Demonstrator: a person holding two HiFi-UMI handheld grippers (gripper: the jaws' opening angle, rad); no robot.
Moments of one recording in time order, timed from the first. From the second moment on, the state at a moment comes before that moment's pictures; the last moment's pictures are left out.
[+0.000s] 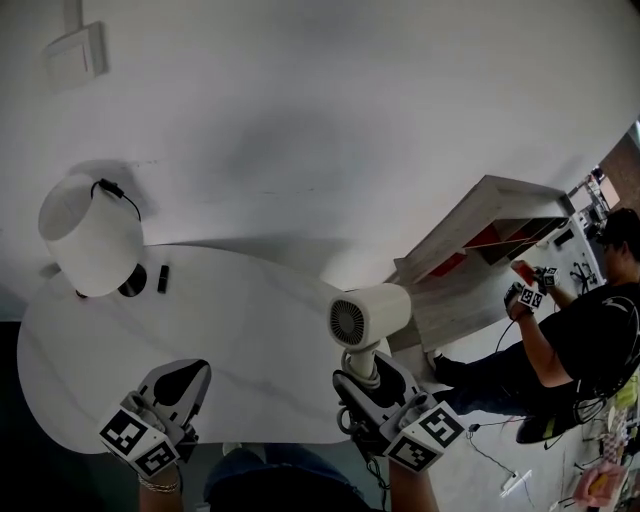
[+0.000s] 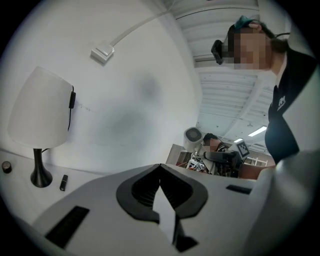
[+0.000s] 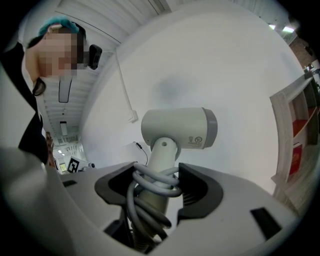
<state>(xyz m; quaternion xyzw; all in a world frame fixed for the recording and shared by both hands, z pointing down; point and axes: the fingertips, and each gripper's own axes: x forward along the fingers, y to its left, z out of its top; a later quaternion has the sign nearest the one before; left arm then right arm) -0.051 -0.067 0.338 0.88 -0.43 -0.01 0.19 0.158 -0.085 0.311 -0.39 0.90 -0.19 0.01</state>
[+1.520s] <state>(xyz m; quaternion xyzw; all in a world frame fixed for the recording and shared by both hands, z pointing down) -0.075 -0.160 0.394 0.89 -0.41 0.04 0.22 0.126 -0.149 0.424 -0.42 0.86 -0.28 -0.11</state>
